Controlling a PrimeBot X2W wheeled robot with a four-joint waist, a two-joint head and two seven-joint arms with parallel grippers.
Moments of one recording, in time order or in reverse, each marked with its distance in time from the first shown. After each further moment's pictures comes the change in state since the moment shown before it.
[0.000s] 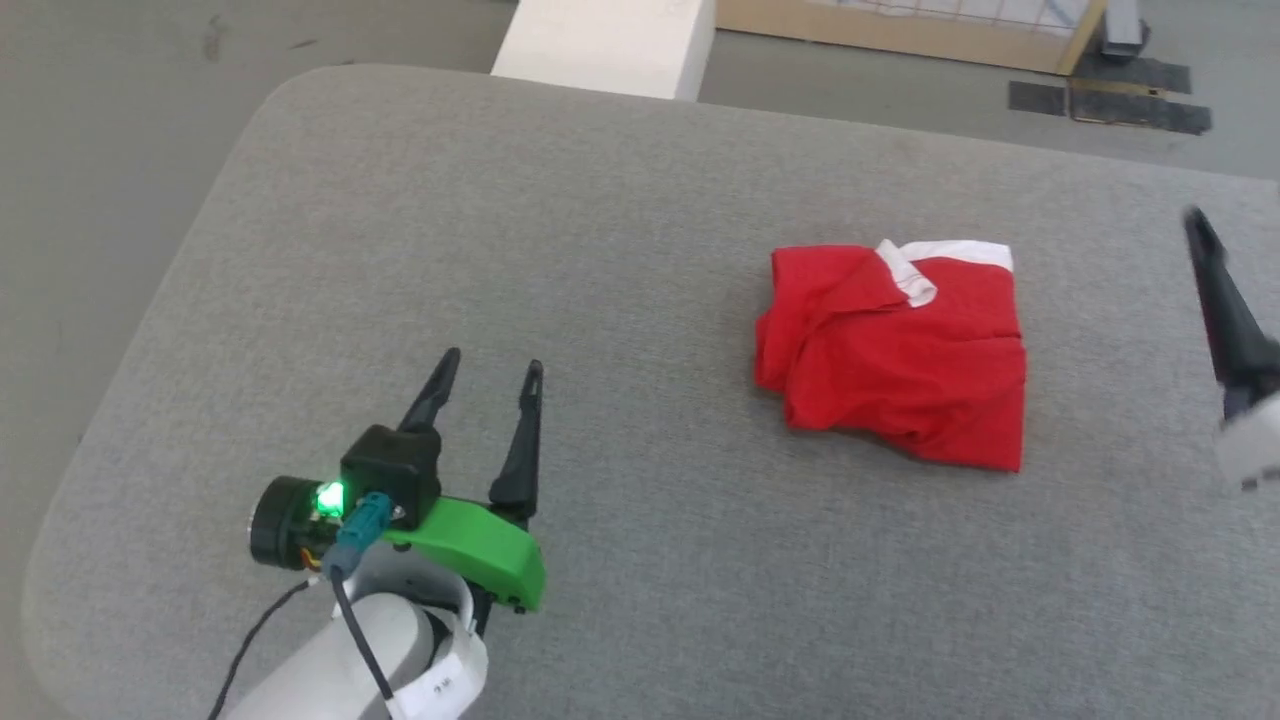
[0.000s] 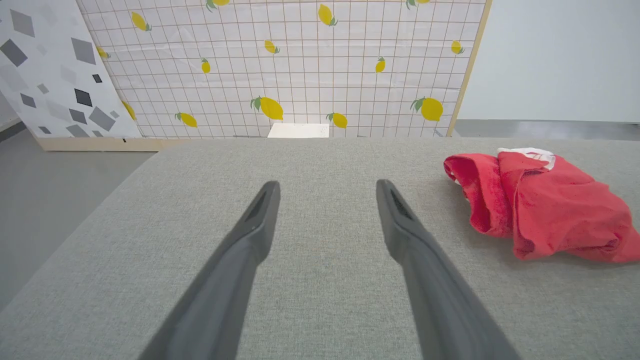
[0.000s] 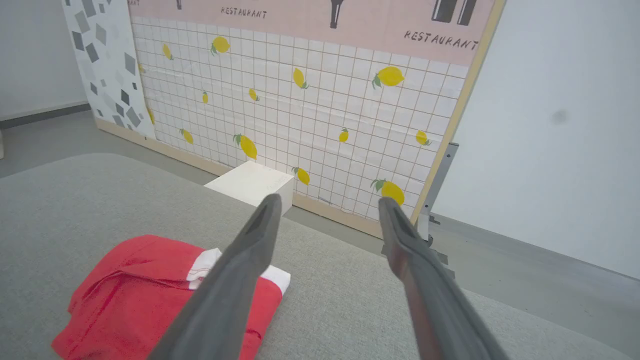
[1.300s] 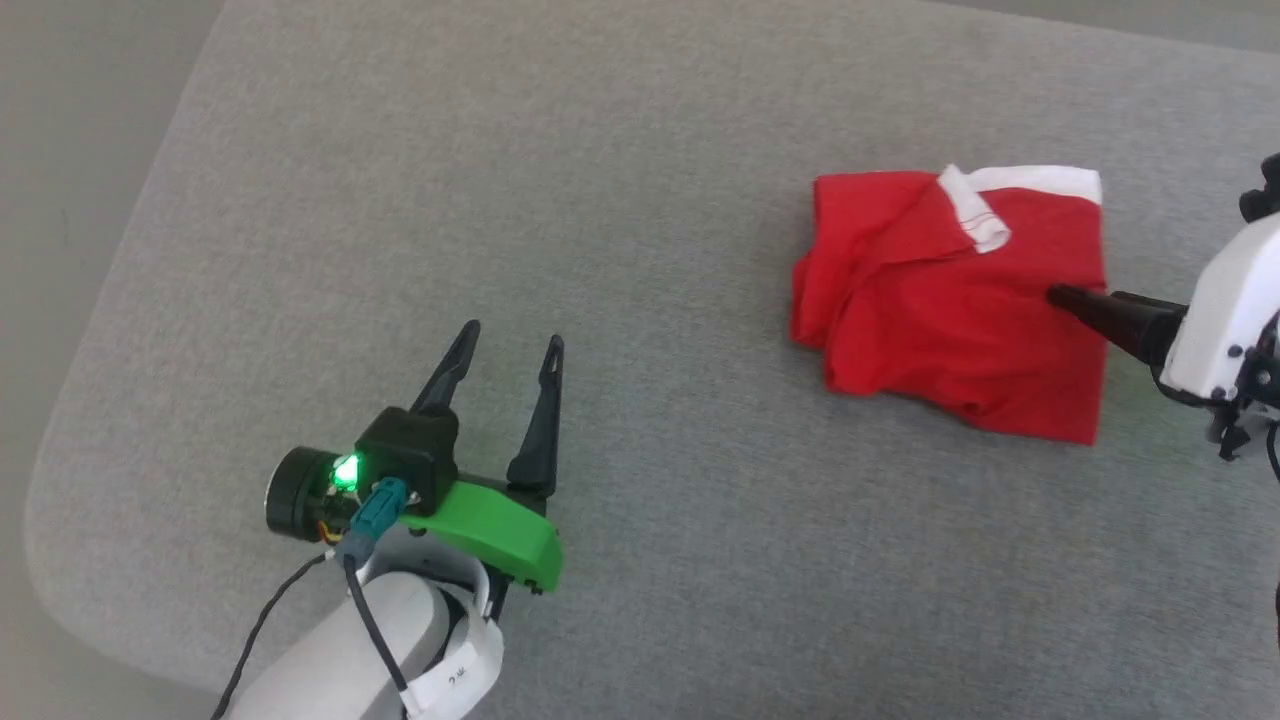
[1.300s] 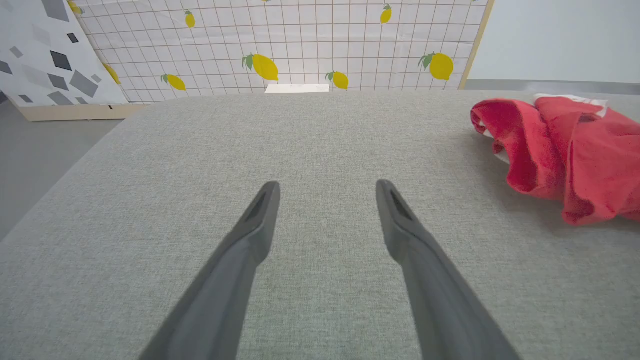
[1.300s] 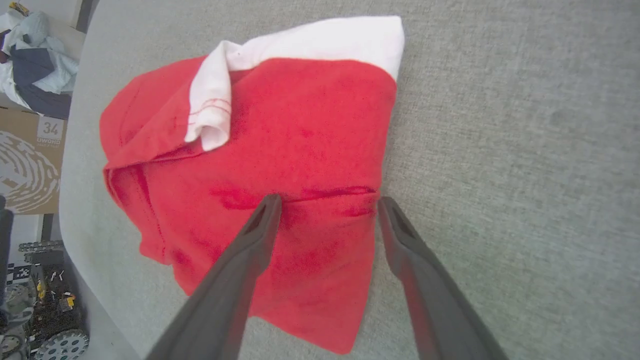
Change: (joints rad) left arm -0.042 -0.012 -0.014 0.006 0.009 -0.019 -0.023; right arm -0.238 0.214 -0.158 0.146 0.309 0.000 1.016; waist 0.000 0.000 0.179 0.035
